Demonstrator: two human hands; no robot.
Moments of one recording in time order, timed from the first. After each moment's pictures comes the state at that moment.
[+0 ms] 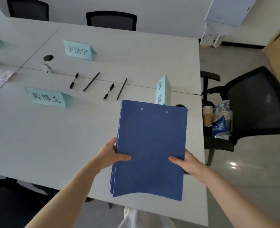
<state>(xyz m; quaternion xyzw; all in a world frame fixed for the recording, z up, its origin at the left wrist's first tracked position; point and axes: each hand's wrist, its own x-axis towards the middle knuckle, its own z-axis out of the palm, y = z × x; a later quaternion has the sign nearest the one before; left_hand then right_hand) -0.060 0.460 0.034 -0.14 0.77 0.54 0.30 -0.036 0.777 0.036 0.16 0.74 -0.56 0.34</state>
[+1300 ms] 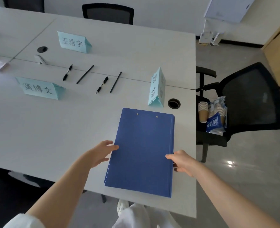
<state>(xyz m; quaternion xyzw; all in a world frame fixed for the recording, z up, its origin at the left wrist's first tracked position) -0.047 0.475 0.009 -0.28 0.69 0.56 0.36 -0.032 0.786 0.014 0.30 0.74 -0.46 0.40</state>
